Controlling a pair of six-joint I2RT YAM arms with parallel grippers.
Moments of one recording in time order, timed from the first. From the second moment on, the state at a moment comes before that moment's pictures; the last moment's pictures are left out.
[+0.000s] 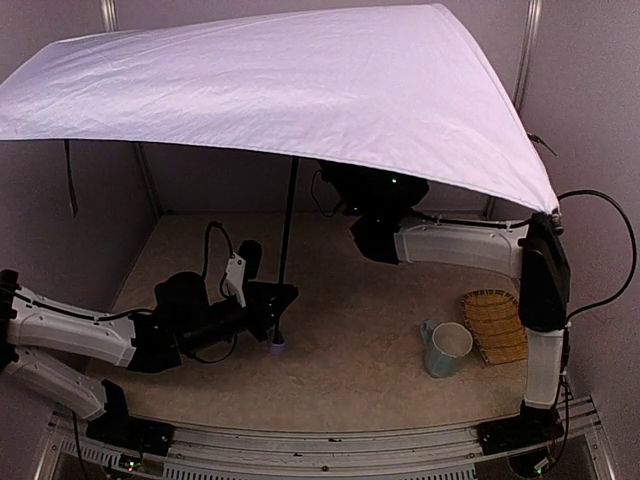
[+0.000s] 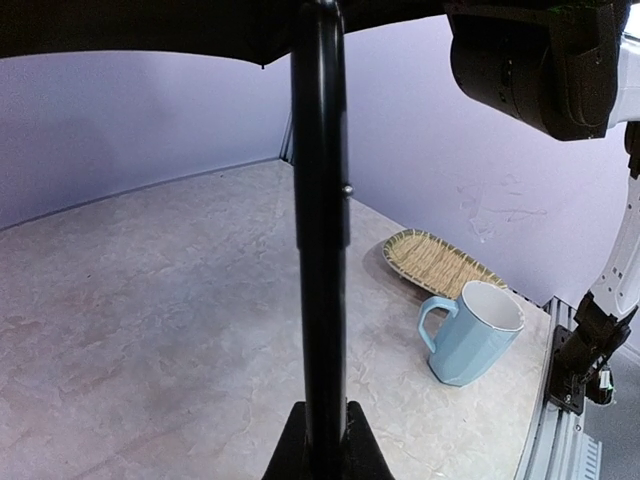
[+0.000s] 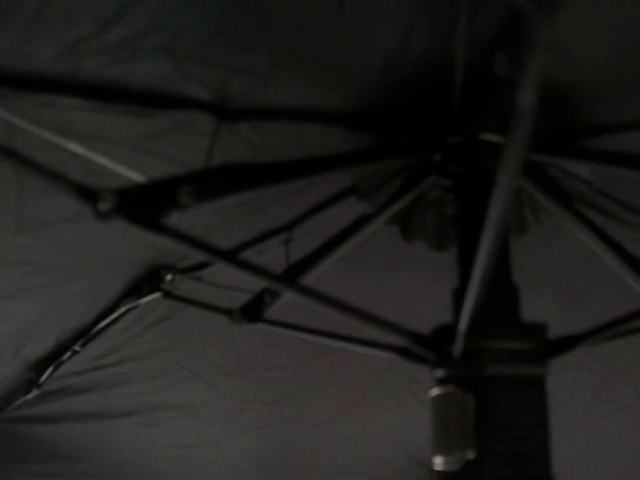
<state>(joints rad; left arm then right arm) -1.06 1.26 0.52 0.67 -0.14 -0.25 0.95 2.01 1.71 1.24 -0.06 0.68</state>
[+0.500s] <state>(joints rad) -1.08 1.28 0.53 0.71 -0.13 -0.26 0.93 2.04 1.71 1.32 -0.02 0.73</state>
